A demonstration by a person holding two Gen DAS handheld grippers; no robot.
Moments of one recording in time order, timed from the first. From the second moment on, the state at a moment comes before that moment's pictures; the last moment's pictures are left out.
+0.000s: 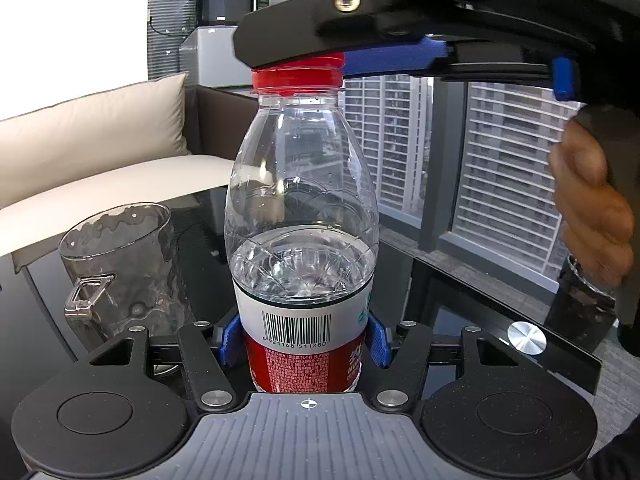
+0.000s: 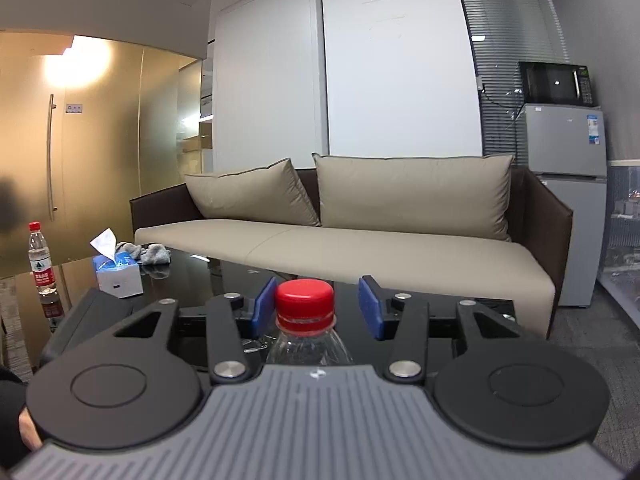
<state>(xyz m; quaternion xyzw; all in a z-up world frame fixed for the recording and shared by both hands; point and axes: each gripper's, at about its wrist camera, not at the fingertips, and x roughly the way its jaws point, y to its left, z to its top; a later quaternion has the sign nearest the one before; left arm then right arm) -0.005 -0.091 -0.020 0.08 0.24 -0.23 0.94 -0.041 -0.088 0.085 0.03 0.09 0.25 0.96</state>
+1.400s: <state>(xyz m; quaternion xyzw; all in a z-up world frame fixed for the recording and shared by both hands) -0.003 -0.091 -0.023 0.08 0.24 -0.23 0.94 -0.024 -0.094 0.088 0.02 0.09 0.33 0.94</state>
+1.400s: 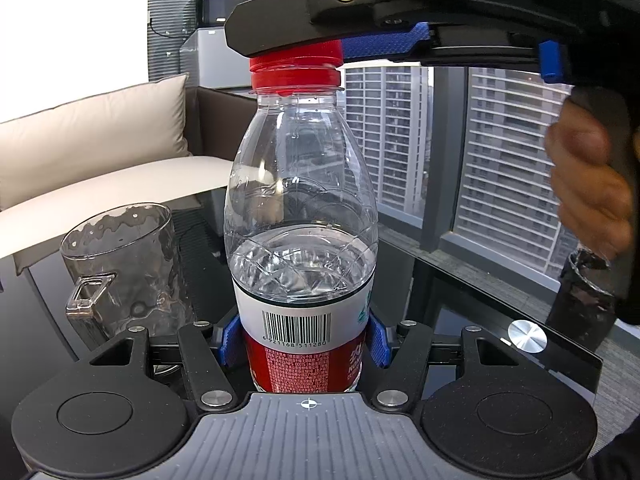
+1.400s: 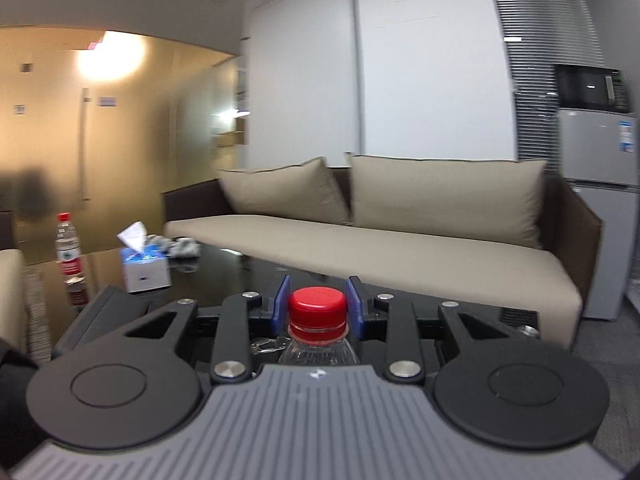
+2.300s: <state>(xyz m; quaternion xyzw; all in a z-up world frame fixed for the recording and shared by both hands) -0.016 -0.108 -0.022 0.09 0.24 -0.22 0.94 -0.021 -0.072 0.091 -0.02 0.10 0.31 0.94</state>
